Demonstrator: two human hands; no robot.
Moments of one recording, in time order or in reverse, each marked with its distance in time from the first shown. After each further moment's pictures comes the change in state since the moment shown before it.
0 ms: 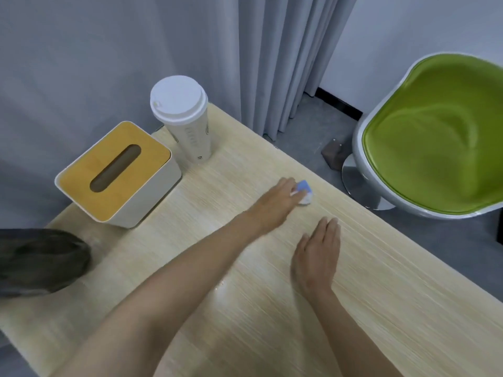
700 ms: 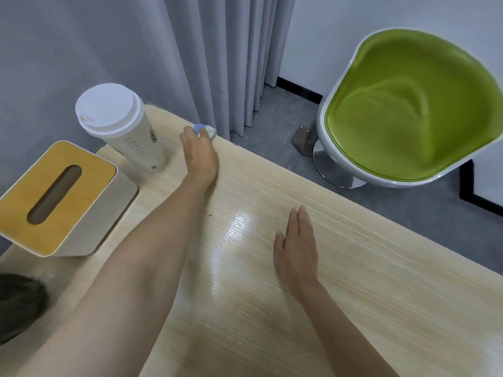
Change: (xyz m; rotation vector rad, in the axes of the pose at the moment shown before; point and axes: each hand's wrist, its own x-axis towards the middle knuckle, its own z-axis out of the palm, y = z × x) left_hand 0.067 -0.080 -0.041 -0.326 0.488 -0.825; right_hand 0.003 0.016 -0.015 -0.007 -0.061 -0.097
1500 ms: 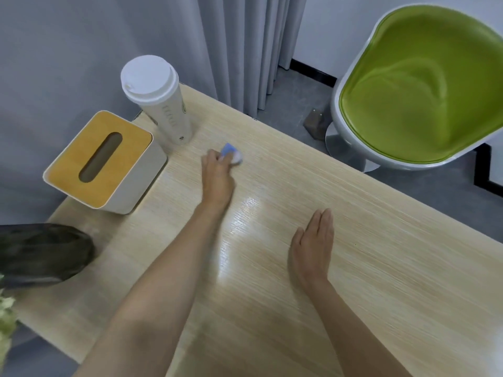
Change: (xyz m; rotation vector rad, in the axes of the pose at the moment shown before) left_hand -0.108 -0.067 -0.035 0.158 -0.145 0.261; right_hand -0.068 0.000 0.013 0.052 0.009 0.176
